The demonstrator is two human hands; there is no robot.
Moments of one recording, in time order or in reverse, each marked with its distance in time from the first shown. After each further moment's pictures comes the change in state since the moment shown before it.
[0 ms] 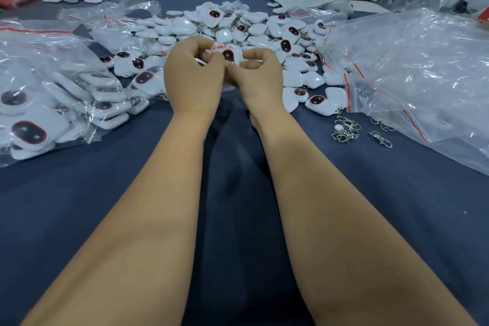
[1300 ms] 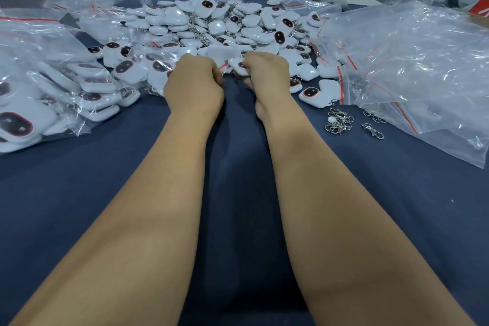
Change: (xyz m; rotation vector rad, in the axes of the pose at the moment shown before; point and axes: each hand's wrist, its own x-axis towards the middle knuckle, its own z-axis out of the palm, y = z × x) left_hand -0.003 -0.016 0.007 0.697 -0.268 0.058; right_hand 0.006 -0.003 -0.014 0.073 0.058 0.161
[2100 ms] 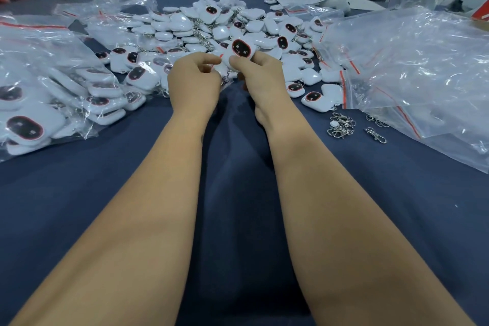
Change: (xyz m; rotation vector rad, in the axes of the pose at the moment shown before) left_hand 0.003 -0.001 -0.002 -0.624 0.072 -0.156; right_hand -0.002 0.003 0.002 0.019 -0.189 -0.098
